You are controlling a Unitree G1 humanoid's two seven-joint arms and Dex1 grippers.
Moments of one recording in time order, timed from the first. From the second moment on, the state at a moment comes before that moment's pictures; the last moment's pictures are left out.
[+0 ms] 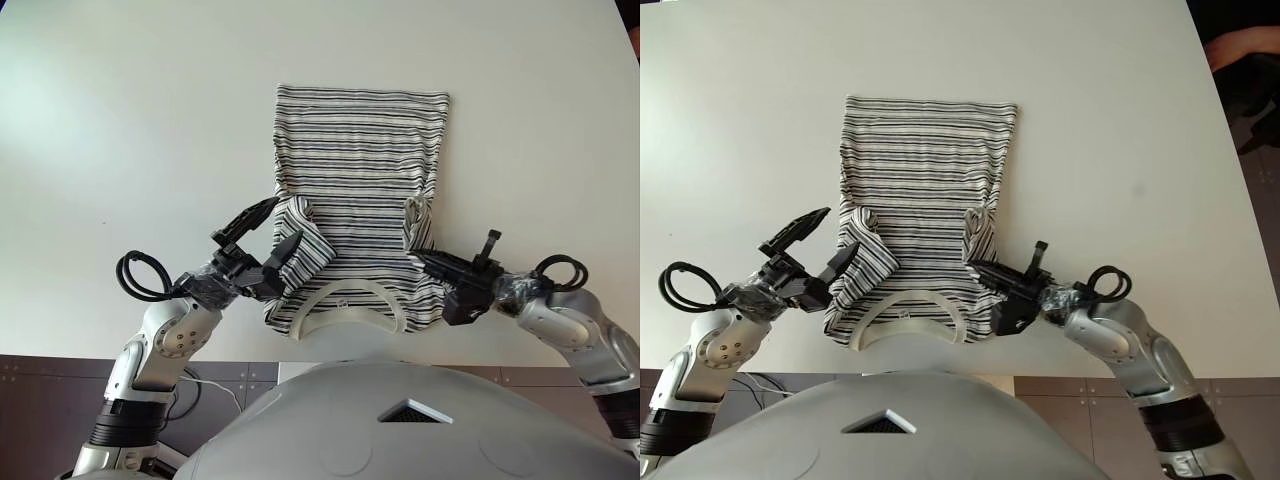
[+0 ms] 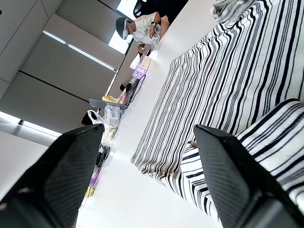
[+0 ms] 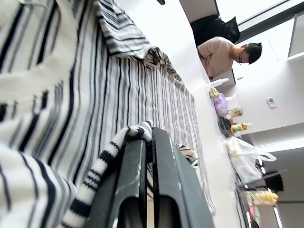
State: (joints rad) left arm 0.46 0.59 -0.05 -0.24 0.53 -0.63 -0.19; right arm 0.33 -0.72 0.26 -0.28 -0.48 -0.61 0.46
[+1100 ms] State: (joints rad) left arm 0.59 0.99 0.00 -0.09 0.24 -0.79 -0.61; right arm 0.44 -1.02 0.04 -0.23 -0.41 -0.66 0.66
